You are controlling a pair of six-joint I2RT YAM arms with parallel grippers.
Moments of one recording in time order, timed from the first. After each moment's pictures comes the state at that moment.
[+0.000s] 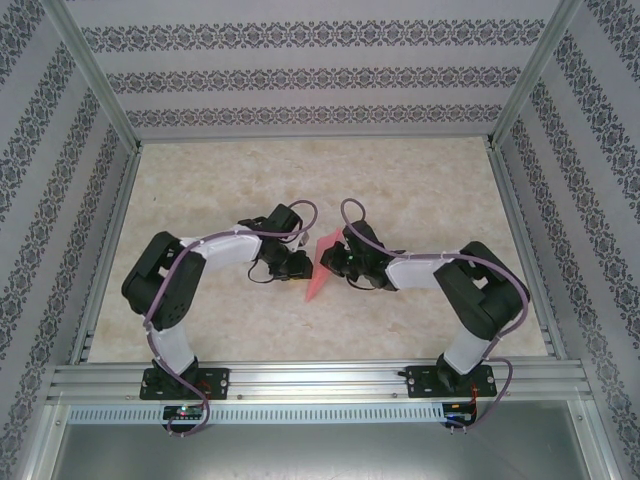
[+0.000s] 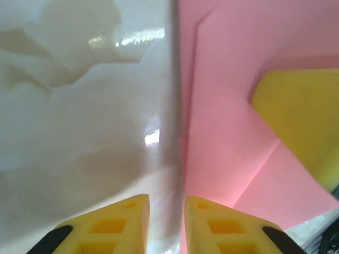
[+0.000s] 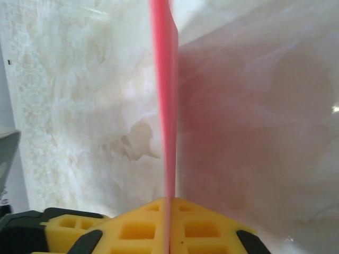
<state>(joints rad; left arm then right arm) -0.60 1.78 1.06 -0.51 0.43 -0.56 0.66 1.67 0.74 0.16 -0.23 1.03</state>
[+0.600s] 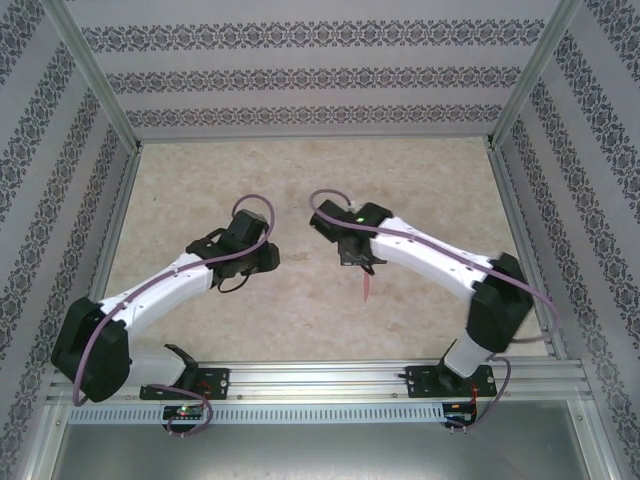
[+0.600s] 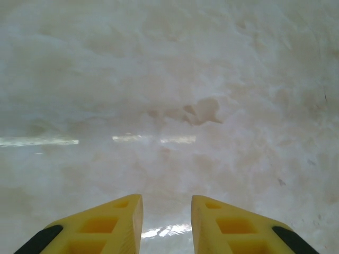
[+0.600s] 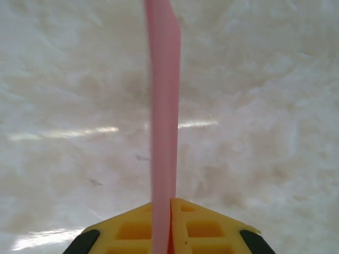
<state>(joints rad) -0.58 1.28 0.85 -0.52 -0.02 -0.70 0.87 1.69 1.41 -1.22 0.46 0.84</state>
